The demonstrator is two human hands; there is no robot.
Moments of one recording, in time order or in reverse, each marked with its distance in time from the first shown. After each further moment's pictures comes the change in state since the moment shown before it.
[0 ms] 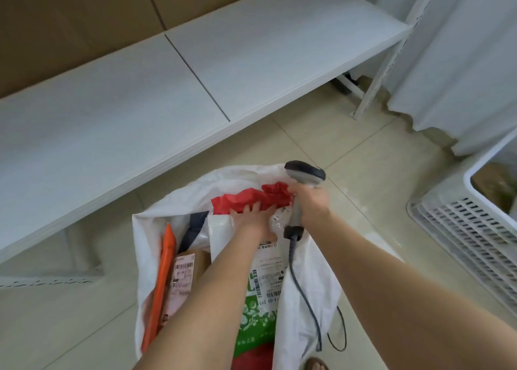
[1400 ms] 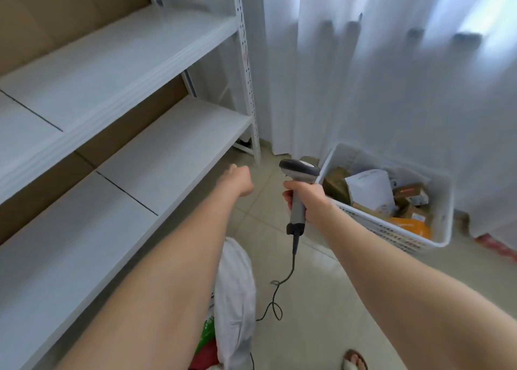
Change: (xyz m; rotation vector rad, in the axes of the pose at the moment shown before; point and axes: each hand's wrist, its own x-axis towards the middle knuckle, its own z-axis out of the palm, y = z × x) left_hand -0.260 0.262 -0.305 0.093 0.286 0.206; right_hand -0.248 -0.143 -0.343 0.450 0.030 -0.134
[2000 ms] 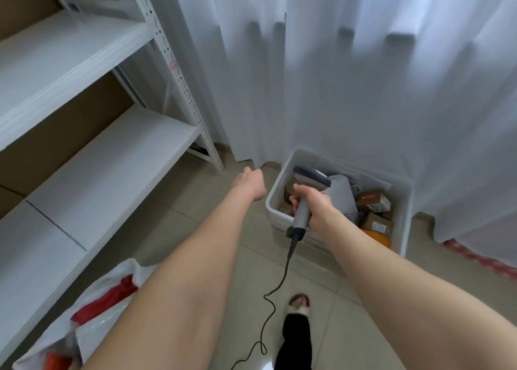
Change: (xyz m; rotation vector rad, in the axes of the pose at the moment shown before) left_hand 0.114 0.279 0.020 0.001 -0.035 0.087; right_hand 0.134 -0.086 -0.228 0.284 0.085 0.137
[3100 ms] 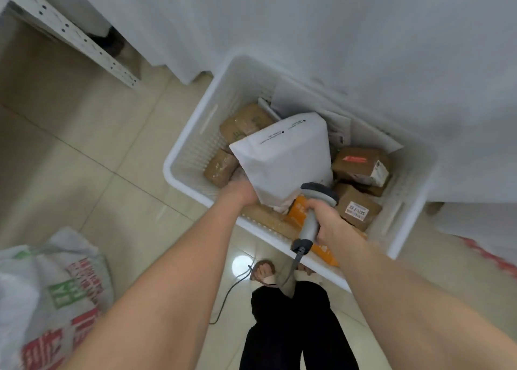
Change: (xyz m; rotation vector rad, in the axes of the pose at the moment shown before) left_hand 0.359 0.169 0.355 -0.105 -0.526 -0.112; right_hand 0.459 0.034 -0.256 -0.333 0.311 0.532
